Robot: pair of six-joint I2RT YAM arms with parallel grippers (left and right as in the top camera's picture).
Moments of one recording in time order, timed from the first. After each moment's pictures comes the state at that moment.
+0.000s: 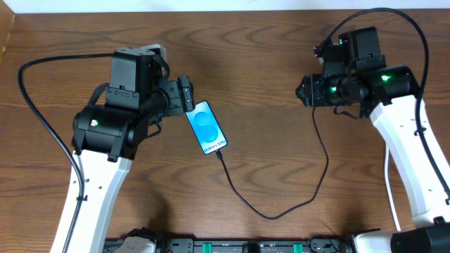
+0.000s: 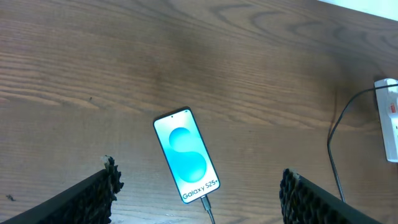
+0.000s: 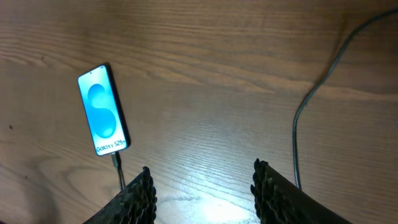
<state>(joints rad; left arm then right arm) -0.23 1.28 1.43 -1.00 0.05 -0.35 0.21 1.54 1.47 -1.01 -0.27 0.17</state>
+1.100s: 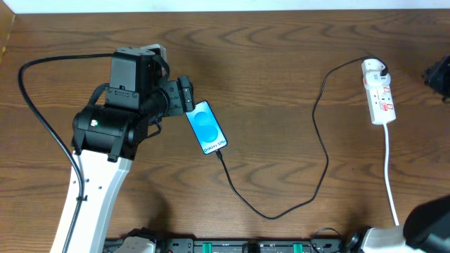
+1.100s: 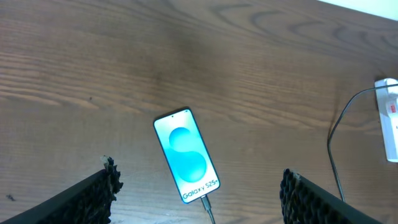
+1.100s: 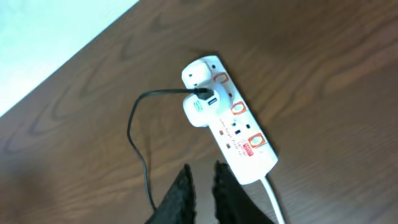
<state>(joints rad) -0.23 1.28 1.43 -1.00 0.05 -0.35 -0.51 1.64 1.59 -0.90 -0.36 0.15</state>
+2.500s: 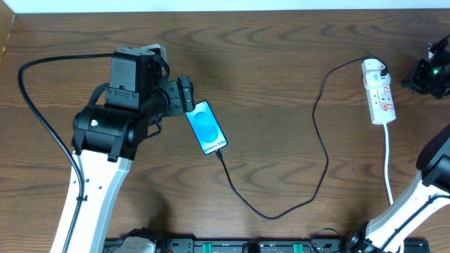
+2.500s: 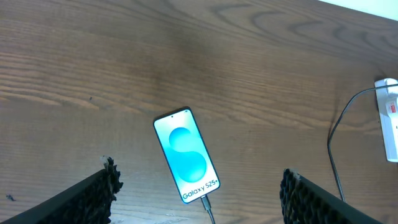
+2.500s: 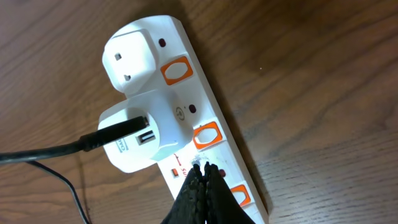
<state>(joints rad) -0.23 1.28 1.43 -1.00 0.05 -0.35 -0.51 2.18 1.84 -0.98 -0.39 -0.02</state>
